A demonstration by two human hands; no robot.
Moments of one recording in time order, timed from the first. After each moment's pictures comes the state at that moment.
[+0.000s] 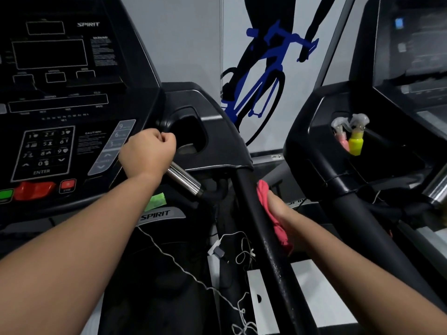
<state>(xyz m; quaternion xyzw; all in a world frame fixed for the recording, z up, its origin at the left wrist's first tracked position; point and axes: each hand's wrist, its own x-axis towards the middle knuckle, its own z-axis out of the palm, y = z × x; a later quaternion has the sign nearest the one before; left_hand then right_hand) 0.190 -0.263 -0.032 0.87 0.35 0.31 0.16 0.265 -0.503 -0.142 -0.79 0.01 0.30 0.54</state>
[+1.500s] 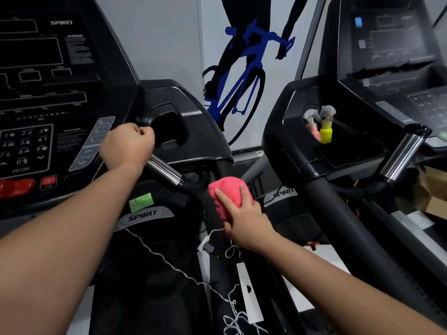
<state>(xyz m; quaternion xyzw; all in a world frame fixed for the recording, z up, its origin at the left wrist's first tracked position) 0.189 -0.265 -0.034 0.87 0.35 0.30 0.16 0.178 -0.517 -0.126 -0.95 -0.25 0.14 0.12</state>
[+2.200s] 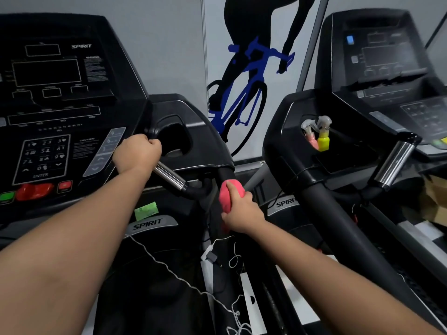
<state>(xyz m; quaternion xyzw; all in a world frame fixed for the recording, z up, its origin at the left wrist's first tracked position) 0.189 -0.265 -0.028 0.90 0.36 0.23 0.13 0.204 -0.497 -0.122 -0.95 -0.15 0.16 0.21</state>
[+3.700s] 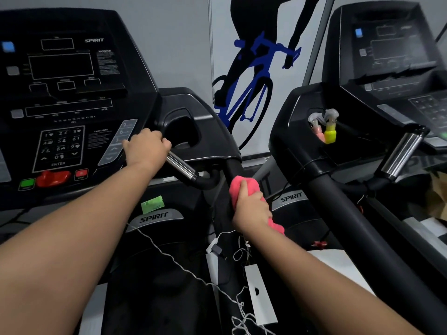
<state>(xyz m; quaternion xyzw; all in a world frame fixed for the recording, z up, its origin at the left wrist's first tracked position) 0.168 -0.262 -0.028 0.94 0.27 0.19 0.02 0.179 -0.485 -0.133 -0.98 -0.08 0.13 0.11</state>
